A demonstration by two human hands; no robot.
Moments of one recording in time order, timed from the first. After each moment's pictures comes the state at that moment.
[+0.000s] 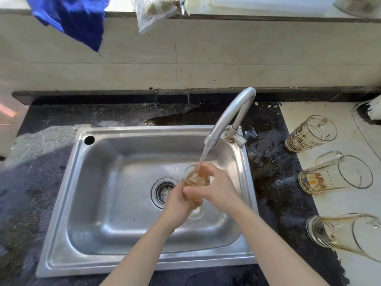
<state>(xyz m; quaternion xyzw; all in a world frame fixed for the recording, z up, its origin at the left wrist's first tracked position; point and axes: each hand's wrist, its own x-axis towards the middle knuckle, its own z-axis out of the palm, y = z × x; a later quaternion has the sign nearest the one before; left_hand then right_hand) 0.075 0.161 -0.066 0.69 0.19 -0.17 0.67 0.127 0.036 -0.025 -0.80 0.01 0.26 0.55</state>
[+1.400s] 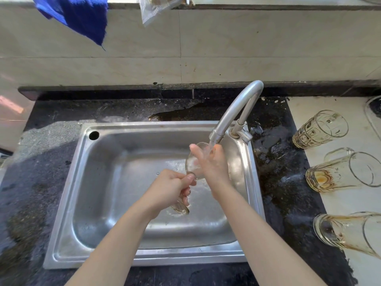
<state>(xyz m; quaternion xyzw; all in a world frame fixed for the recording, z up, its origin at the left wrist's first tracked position) 0.094 0.195 -0.003 0.69 0.22 -0.28 0.63 0.153 0.076 -0.034 -0.73 0.16 0.18 0.64</state>
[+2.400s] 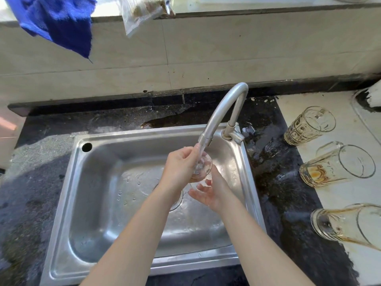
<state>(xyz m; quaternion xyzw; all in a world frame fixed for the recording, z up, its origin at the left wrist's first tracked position) 0.136 0.153 0.020 0.66 0.22 -0.15 0.70 0.140 0.051 -0.063 -0.41 0.42 0.33 0.74</state>
